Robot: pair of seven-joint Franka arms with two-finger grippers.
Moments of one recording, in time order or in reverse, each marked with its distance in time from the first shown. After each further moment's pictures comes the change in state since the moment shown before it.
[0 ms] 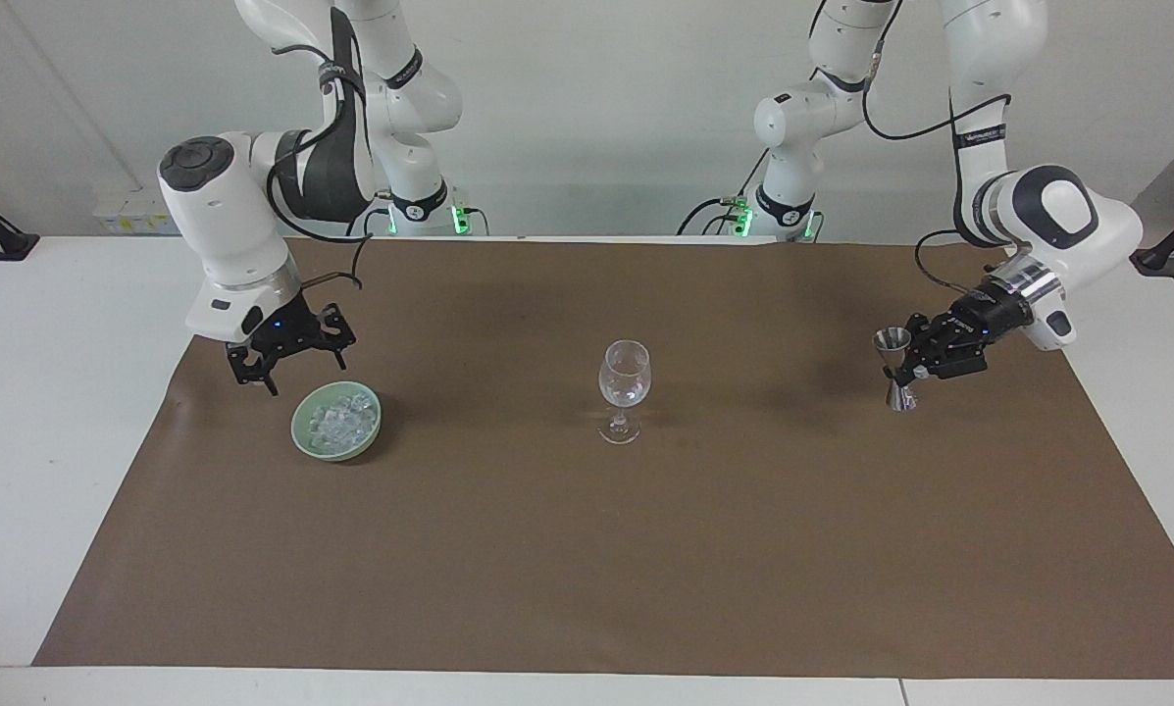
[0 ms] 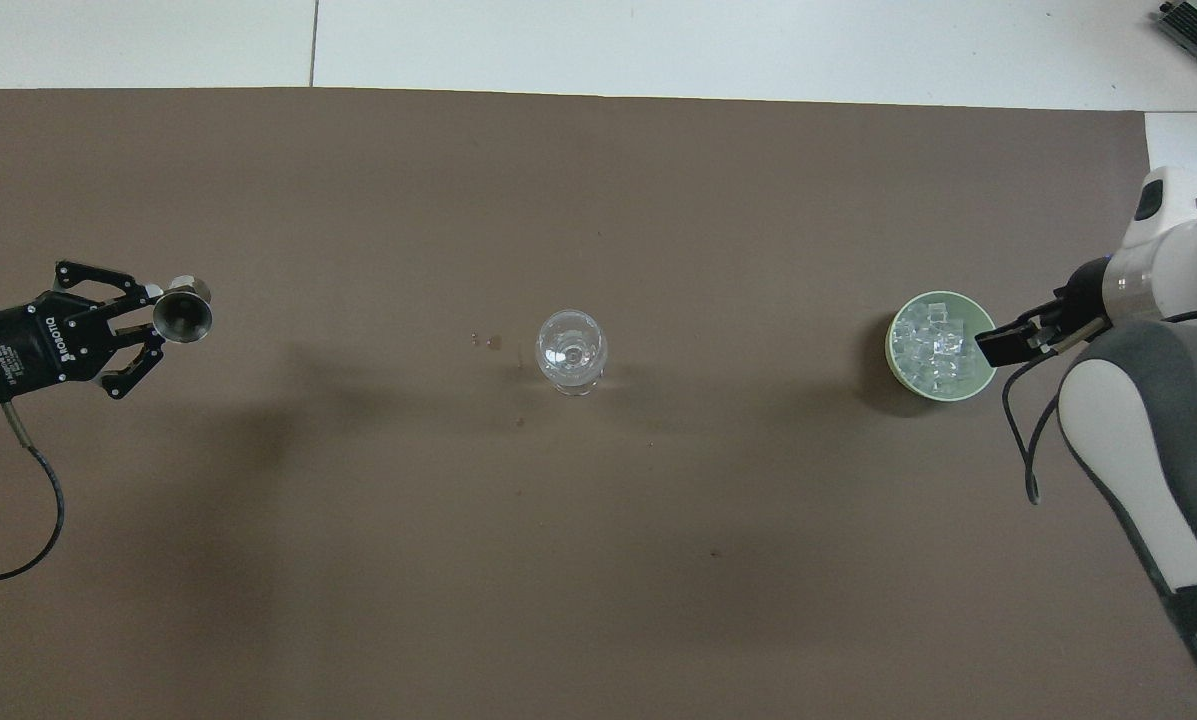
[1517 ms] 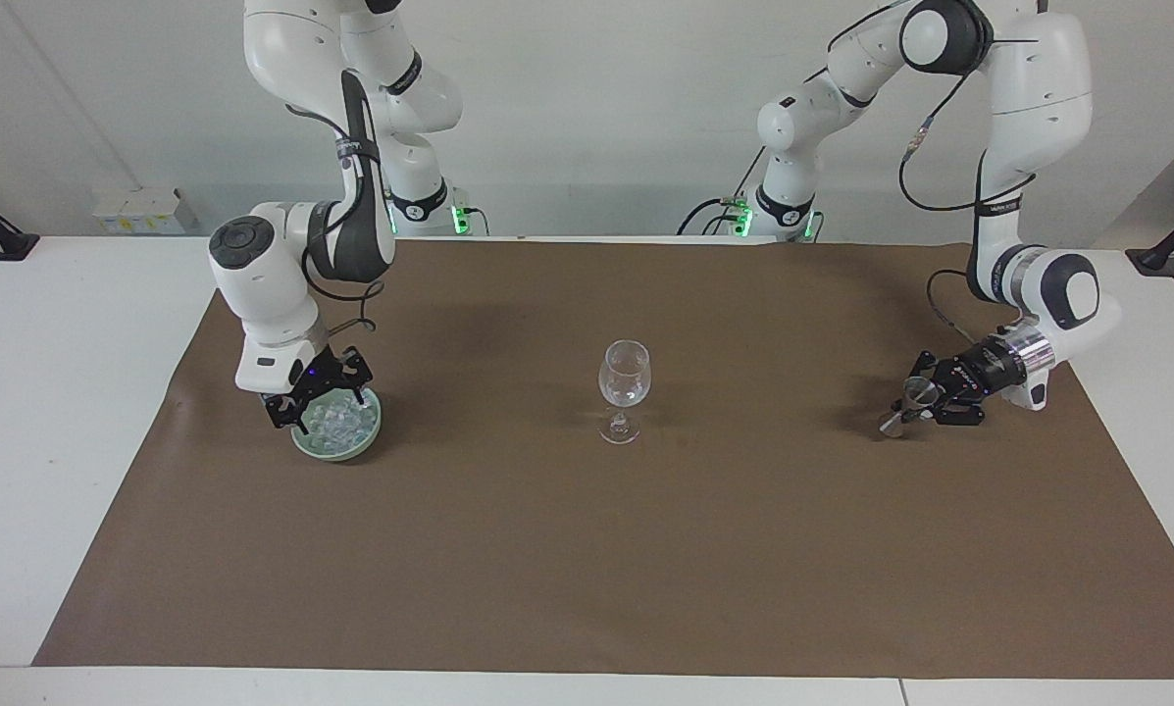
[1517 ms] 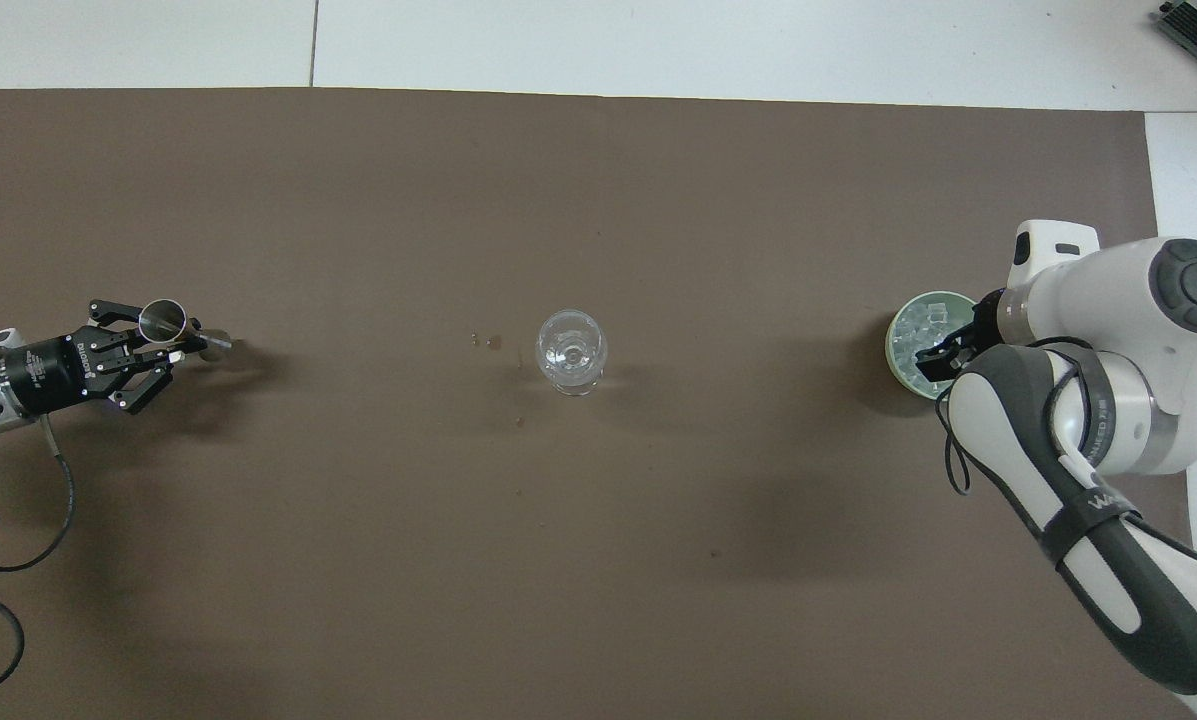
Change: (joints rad) left arm 0.135 0.345 0.000 0.146 -0.019 -0.183 -0.229; right arm 0.000 0.108 -0.001 -0.110 0.000 0.218 -0.133
